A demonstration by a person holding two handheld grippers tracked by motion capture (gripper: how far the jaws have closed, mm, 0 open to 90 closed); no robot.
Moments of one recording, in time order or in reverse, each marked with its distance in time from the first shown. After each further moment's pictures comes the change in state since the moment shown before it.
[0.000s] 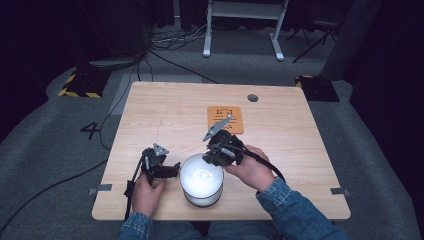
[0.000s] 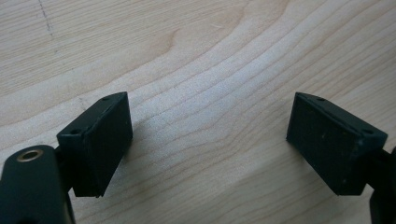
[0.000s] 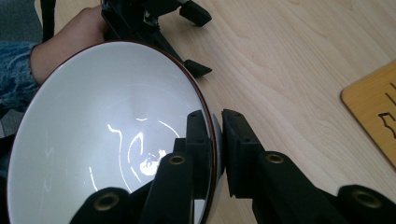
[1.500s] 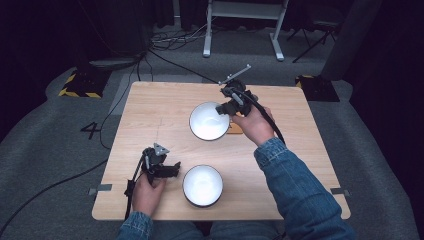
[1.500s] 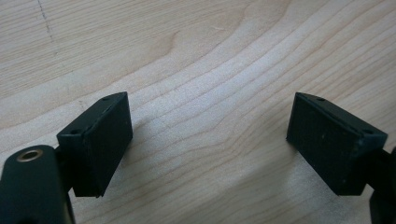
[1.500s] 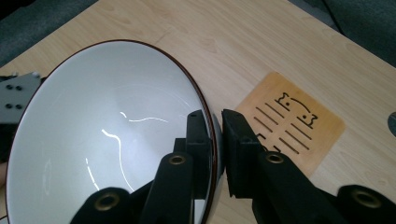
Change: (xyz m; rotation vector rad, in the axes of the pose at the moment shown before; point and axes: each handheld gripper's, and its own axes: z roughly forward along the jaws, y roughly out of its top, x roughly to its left) left arm 0.000 0.001 0.001 -0.002 -0.003 -0.003; right arm -0.112 0.048 -0.026 -0.090 -0.176 0.265
